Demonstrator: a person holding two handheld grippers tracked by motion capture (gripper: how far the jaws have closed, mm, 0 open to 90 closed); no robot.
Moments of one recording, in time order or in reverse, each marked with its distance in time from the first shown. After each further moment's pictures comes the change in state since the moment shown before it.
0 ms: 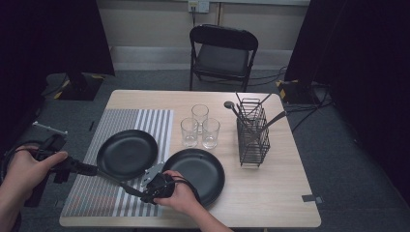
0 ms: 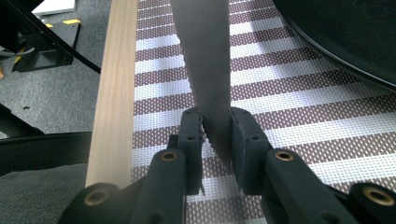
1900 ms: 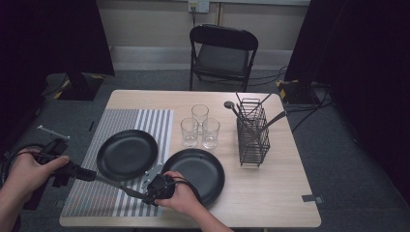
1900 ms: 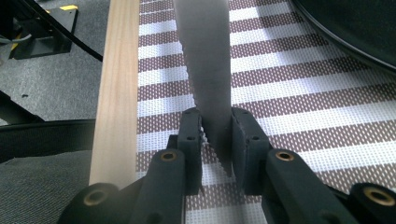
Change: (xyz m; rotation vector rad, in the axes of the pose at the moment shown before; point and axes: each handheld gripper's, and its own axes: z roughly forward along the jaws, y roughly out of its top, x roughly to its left) left arm 0.010 -0.003 0.009 0.051 0.053 -0.004; right arm 0.003 -0.001 -0.002 0.045 -0.006 -0.017
